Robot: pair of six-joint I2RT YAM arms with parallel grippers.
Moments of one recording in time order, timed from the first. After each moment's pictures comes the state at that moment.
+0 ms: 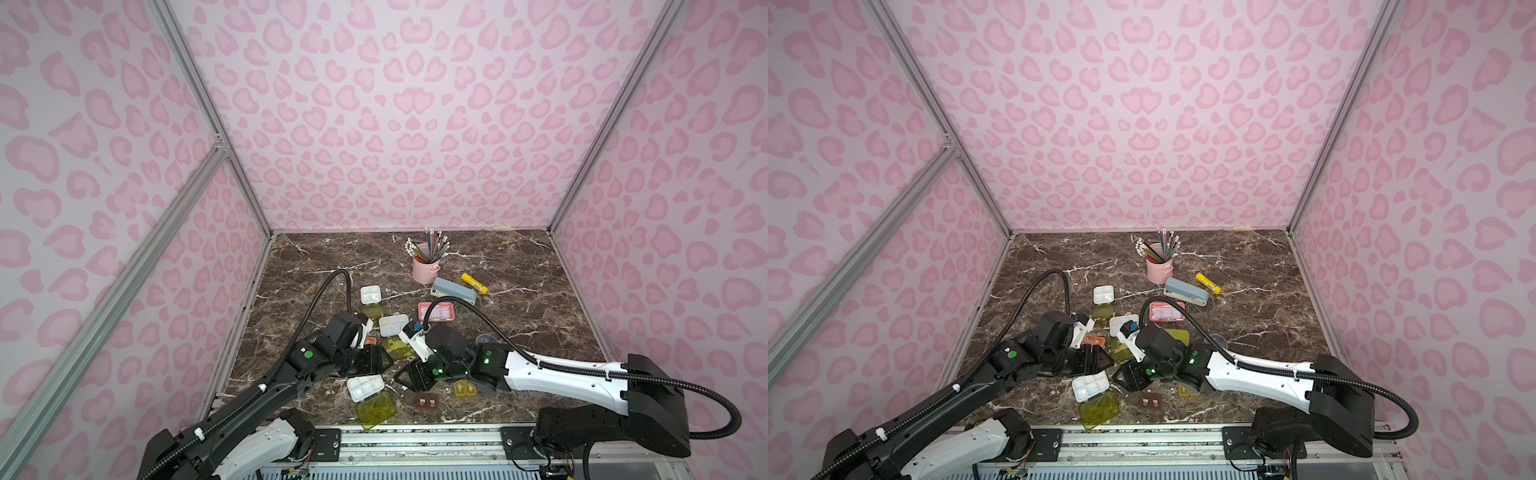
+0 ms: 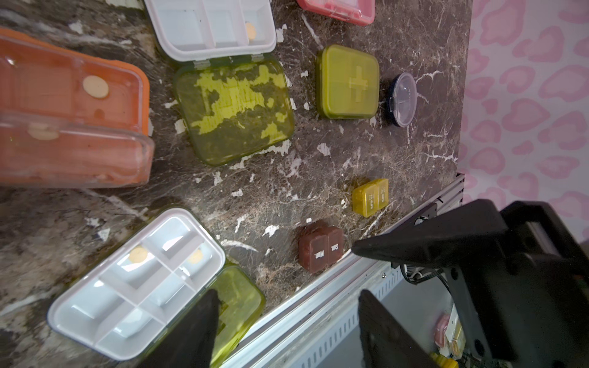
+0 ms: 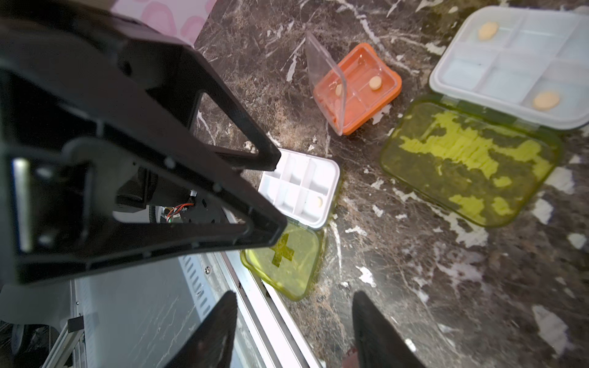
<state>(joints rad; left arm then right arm) -0.67 0.95 0.66 -0.66 0.37 -0.73 1.10 1.33 0.79 -0.21 -0.24 0.58</state>
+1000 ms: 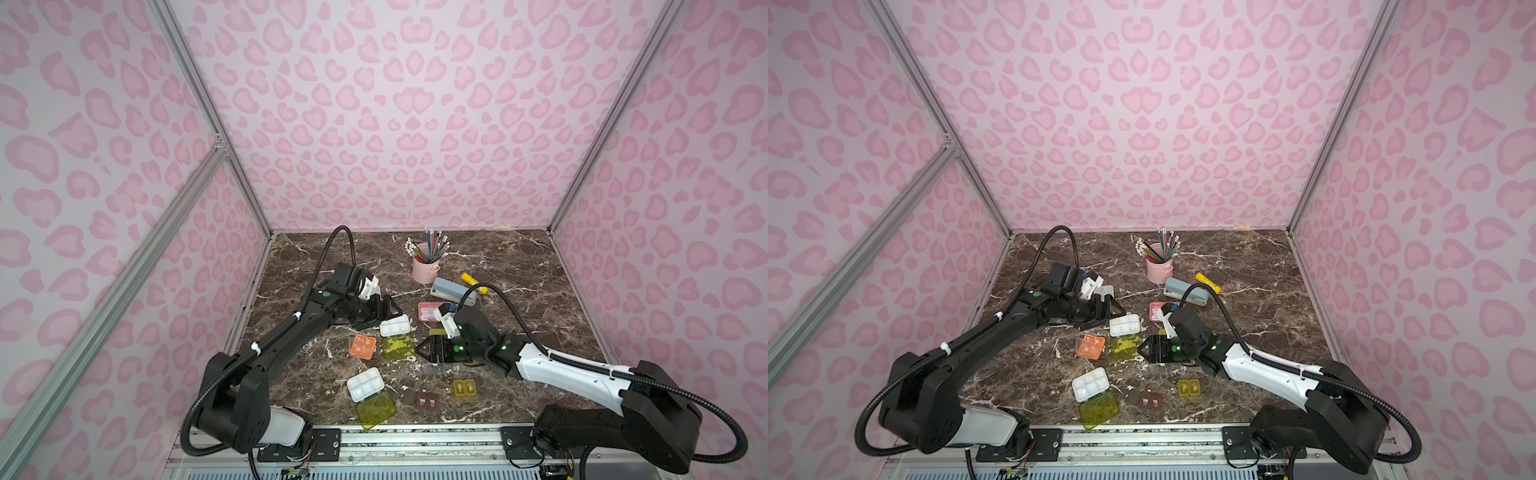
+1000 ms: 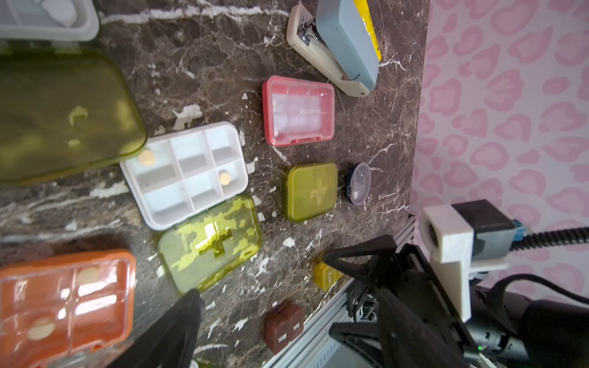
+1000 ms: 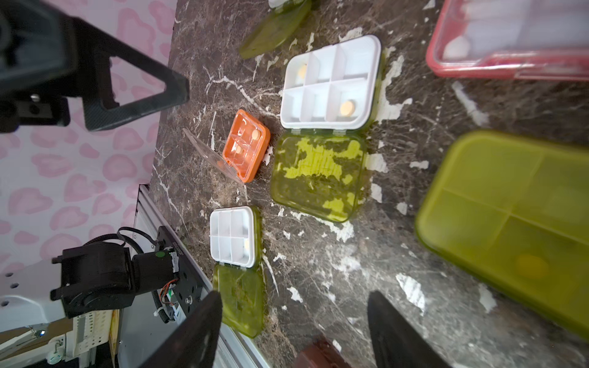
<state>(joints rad) -0.43 1.47 1.05 -0.58 0.59 -0.59 0.80 1.29 0.63 -0.09 -0.33 0.77</state>
